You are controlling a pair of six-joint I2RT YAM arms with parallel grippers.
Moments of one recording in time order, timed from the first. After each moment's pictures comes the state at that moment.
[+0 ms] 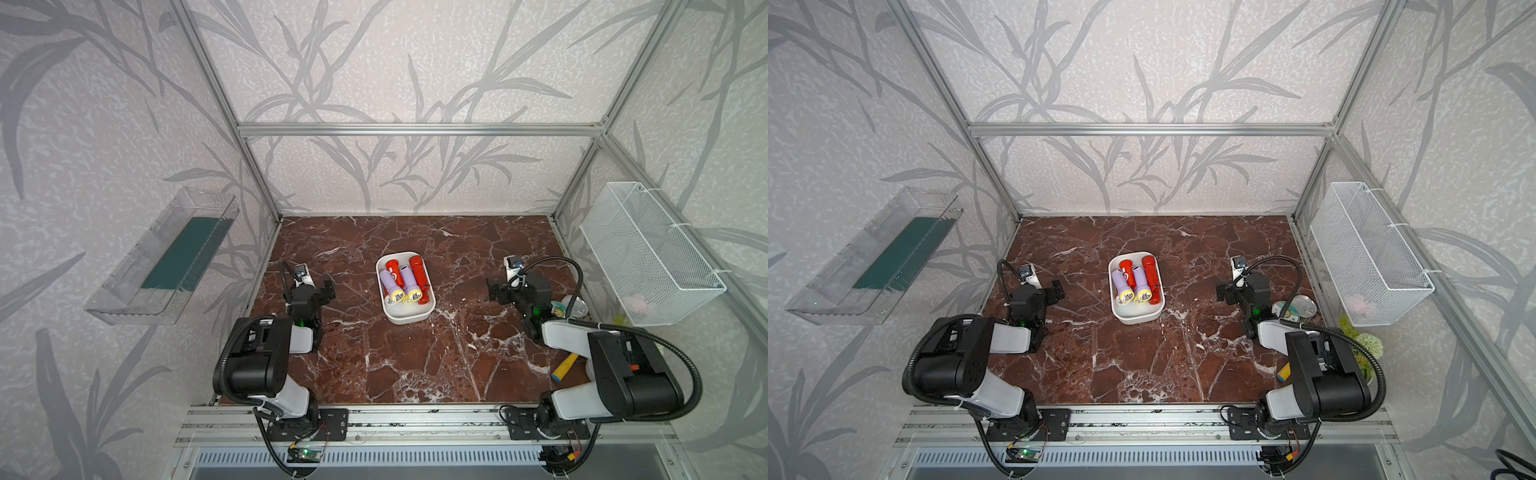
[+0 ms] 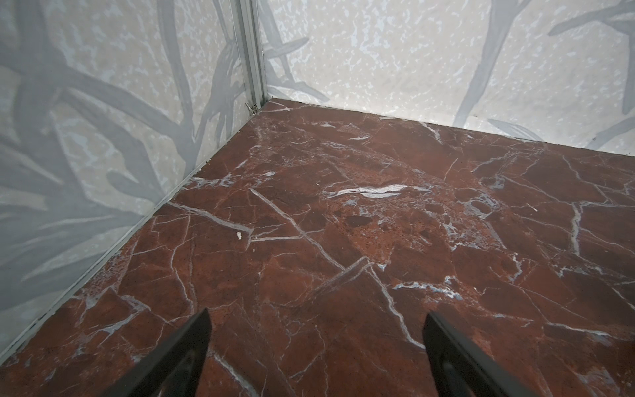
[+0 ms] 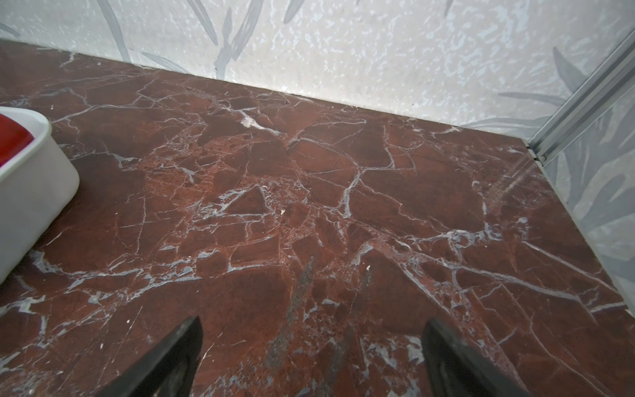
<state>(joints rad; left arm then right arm) 0.04 1.56 0.33 0.92 -0.25 -0.10 0.10 1.47 0.43 0.63 -0.06 -0.11</state>
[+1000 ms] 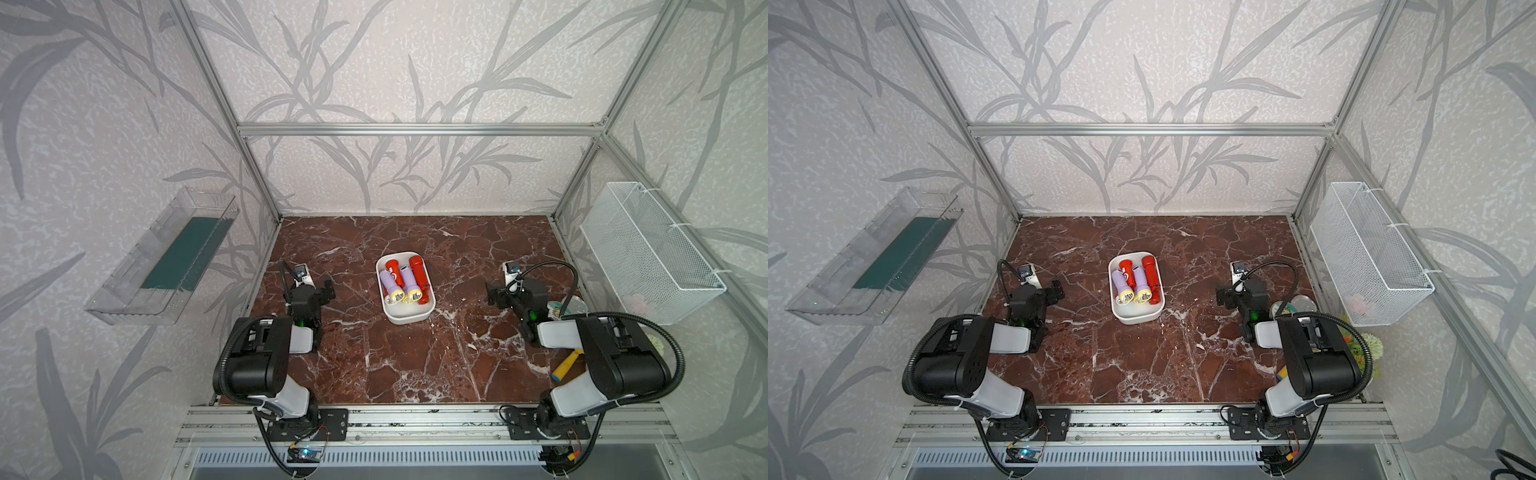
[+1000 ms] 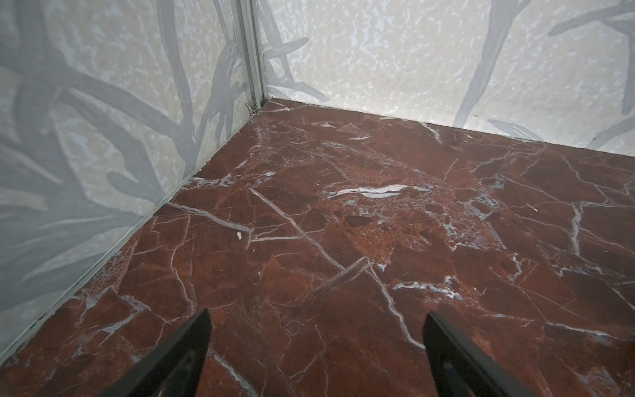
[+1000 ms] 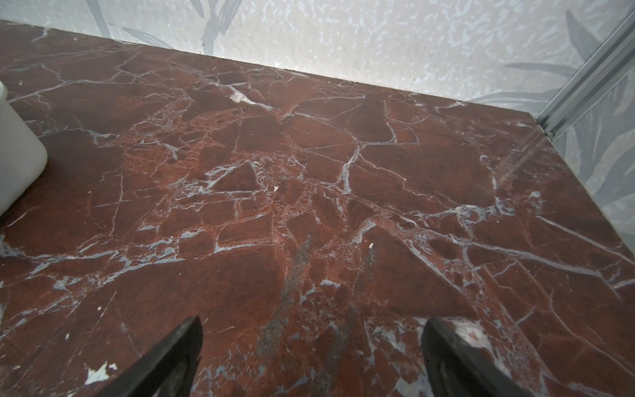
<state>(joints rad) 0.04 1.56 0.33 0.92 -0.25 -0.10 0.10 1.56 0.39 0.75 -0.03 -0.10</state>
